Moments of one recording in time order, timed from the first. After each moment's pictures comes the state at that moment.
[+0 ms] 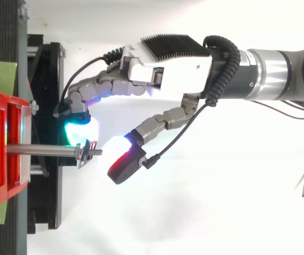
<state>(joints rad) 0.05 -2.49 -1.20 -2.28 -1.66 -0.54</state>
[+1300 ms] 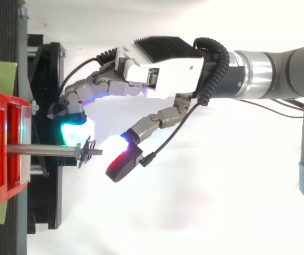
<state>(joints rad) 0.05 -2.55 -1.17 -2.17 -1.68 -0.53</state>
